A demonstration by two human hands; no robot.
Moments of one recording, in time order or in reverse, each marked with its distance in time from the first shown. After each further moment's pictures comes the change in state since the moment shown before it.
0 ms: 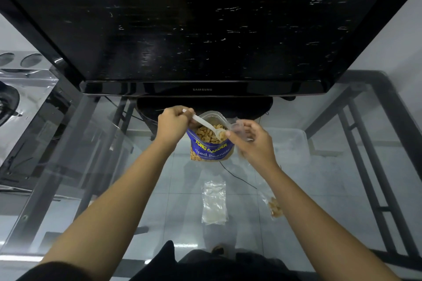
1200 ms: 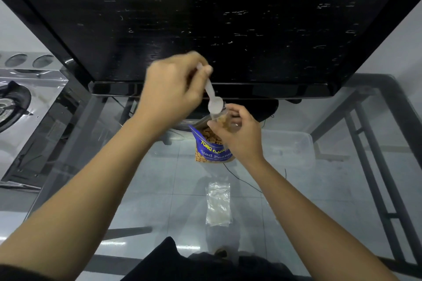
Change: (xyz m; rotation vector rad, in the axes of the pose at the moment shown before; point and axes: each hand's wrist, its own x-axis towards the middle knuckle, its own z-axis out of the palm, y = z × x) left_hand -0.065 0.111 -0.052 0.412 0.216 0.932; right_hand -0.009 -0.047 0.022 -0.056 0.091 -0.194
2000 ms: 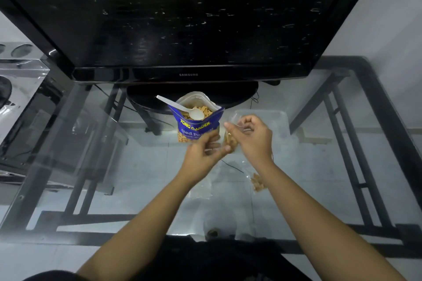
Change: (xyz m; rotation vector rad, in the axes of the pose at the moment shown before) left_hand -0.156 0.013 0.135 -0.695 -0.415 -0.711; right_hand -0.041 0.044 -0.055 0.030 0.098 0.177
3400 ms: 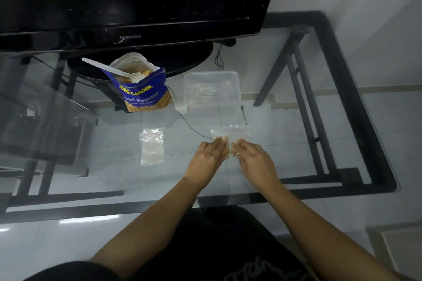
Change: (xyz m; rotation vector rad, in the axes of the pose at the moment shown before) left_hand -0.045 -0.085 0.157 0.942 -0.011 0.690; right_hand -0.081 0.164 -0.145 -0.984 -0.326 -0.308
